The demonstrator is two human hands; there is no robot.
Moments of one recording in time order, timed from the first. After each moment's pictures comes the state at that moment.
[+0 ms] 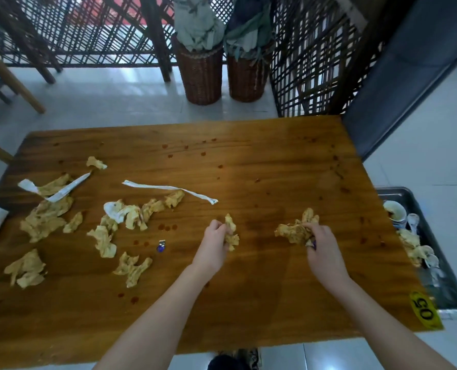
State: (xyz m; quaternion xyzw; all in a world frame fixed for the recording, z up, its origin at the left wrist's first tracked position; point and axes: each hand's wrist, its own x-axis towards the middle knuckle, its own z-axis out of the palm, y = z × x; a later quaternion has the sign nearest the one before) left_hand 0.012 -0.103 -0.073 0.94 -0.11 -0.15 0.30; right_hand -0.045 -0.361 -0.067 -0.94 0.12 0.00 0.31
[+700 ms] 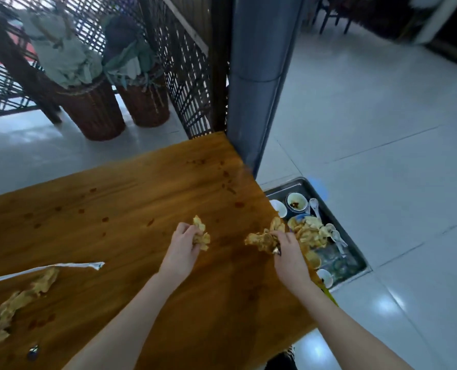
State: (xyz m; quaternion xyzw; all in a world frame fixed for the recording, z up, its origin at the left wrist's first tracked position) left_hand 0.073 -0.298 -0.057 0.92 -0.24 -0.12 0.27; right_hand -0.068 -0.519 -0.065 -0.91 0.28 -0.04 0.31
